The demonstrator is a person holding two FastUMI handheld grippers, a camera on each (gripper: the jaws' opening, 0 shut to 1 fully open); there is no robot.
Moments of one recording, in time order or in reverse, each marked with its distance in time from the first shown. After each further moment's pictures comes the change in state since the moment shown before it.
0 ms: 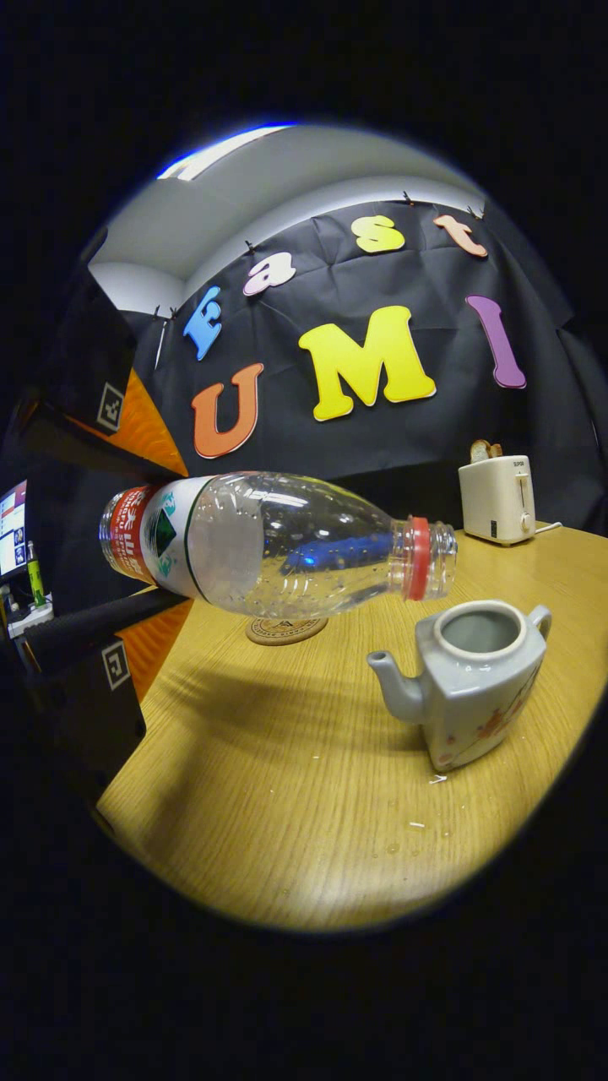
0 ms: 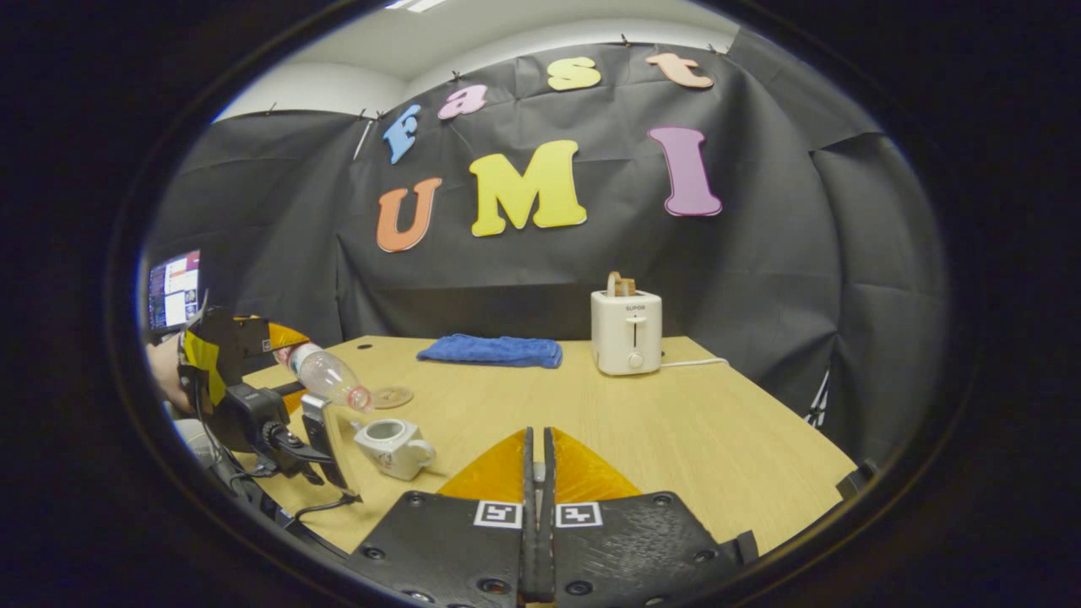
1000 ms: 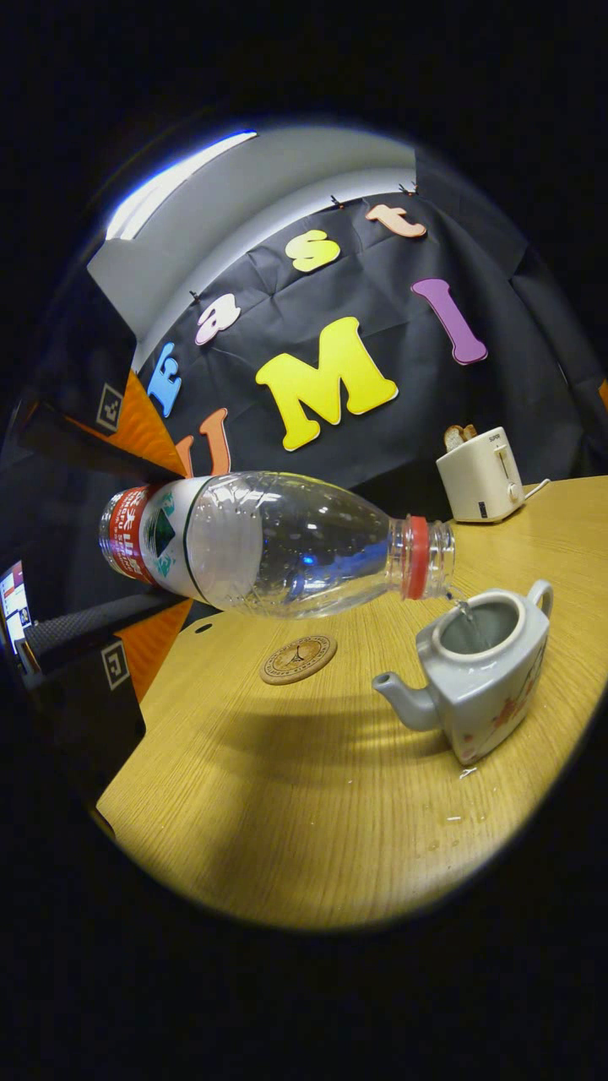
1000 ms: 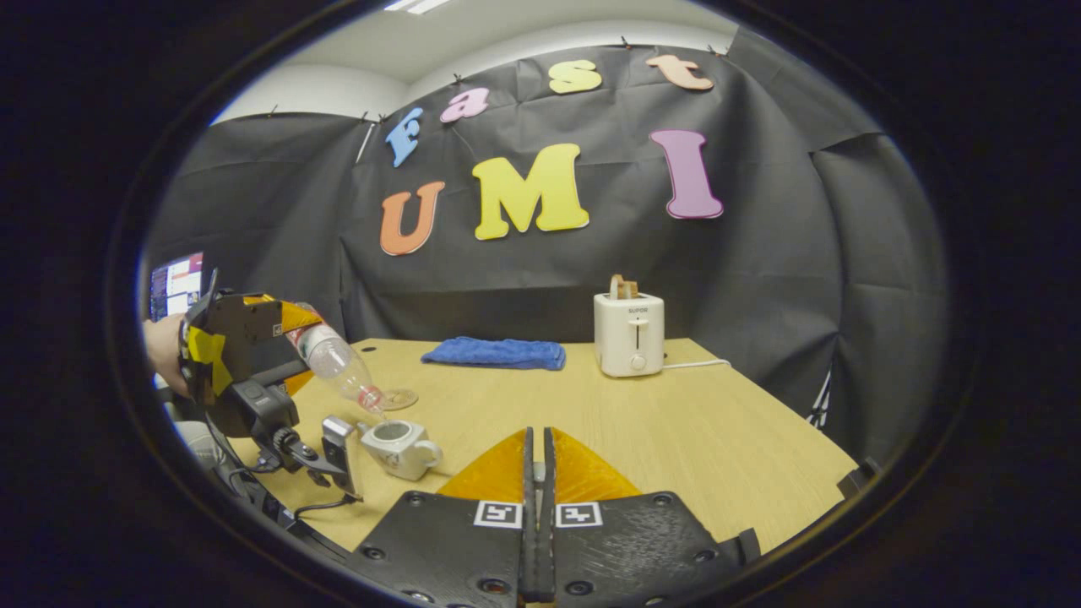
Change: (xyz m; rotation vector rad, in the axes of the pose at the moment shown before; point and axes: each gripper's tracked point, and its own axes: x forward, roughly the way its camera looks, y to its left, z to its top) left arm 0.001 0.032 0.014 0.207 -0.014 0.092; right arm -0.005 0.004 0.000 0.002 -0.011 0.012
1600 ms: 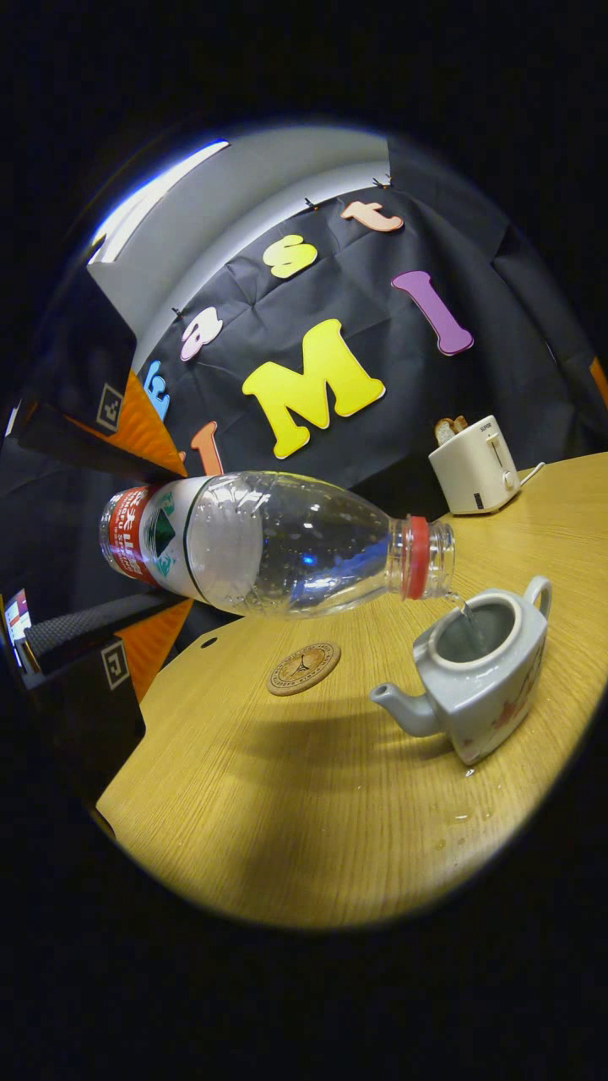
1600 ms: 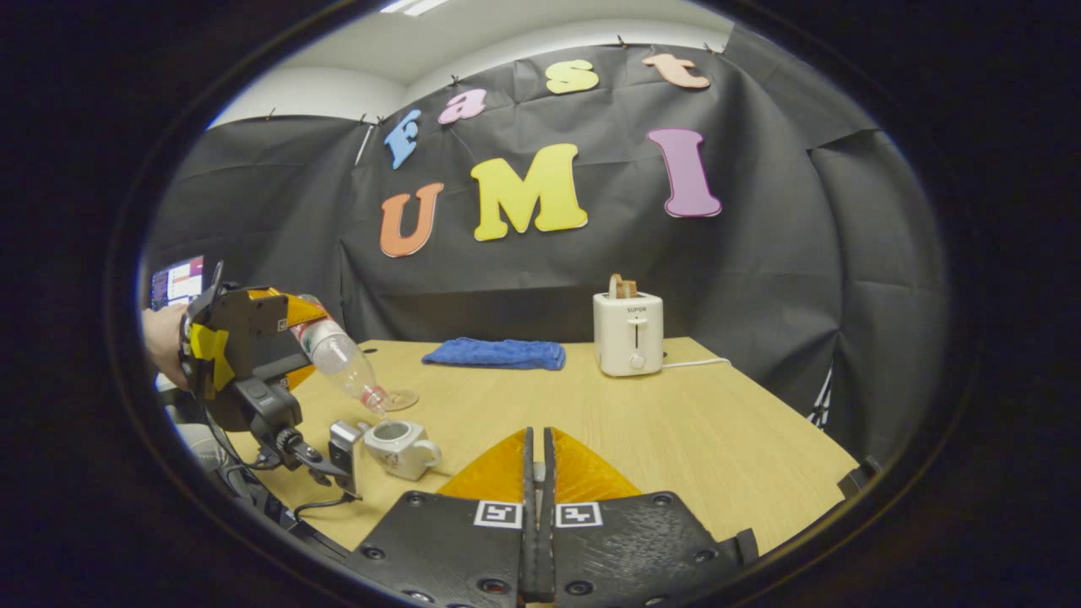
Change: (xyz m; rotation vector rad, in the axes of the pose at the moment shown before) left arm -0.001 0.015 0.005 0.080 -0.001 0.022; right arm -0.001 -0.004 0.000 0.010 -0.001 0.007
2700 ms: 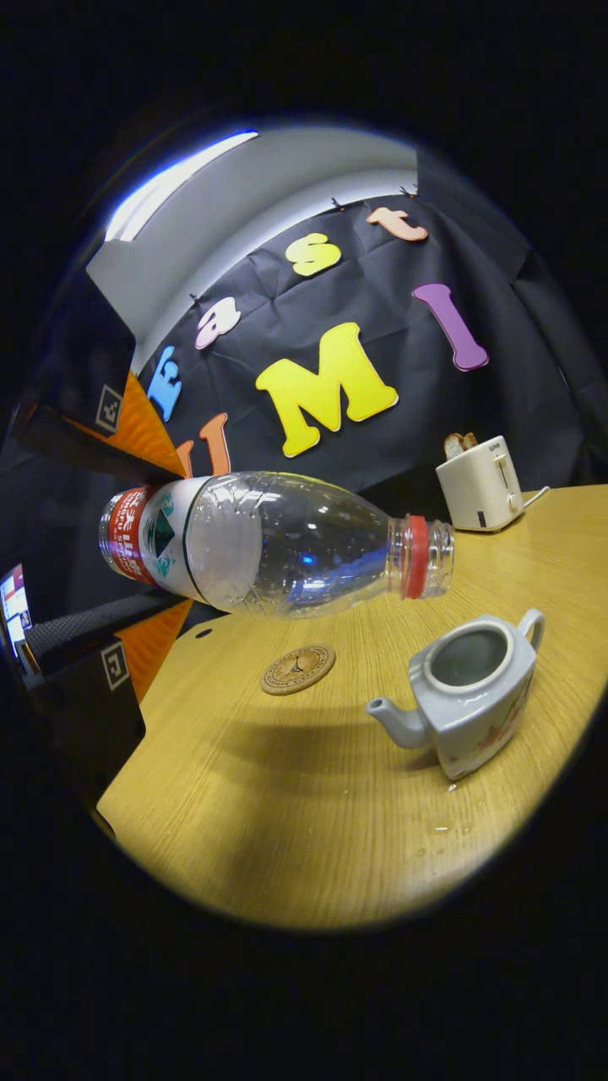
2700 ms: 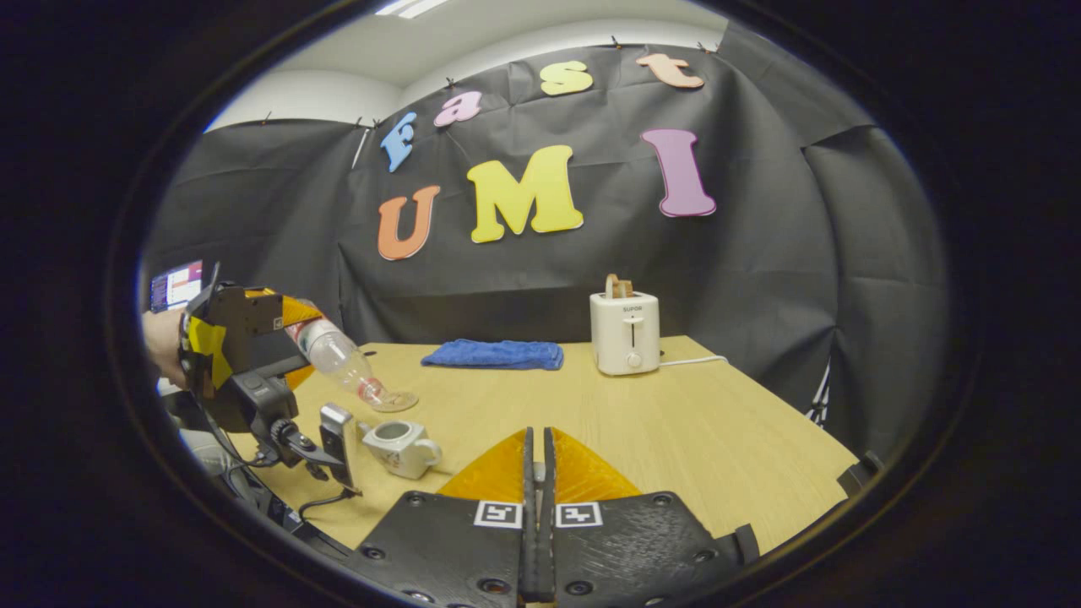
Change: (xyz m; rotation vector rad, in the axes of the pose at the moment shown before) left arm -0.002 -0.017 -0.004 -0.160 -0.002 -0.048; right arm -0.006 -0.001 0.000 0.011 -0.005 -0.007
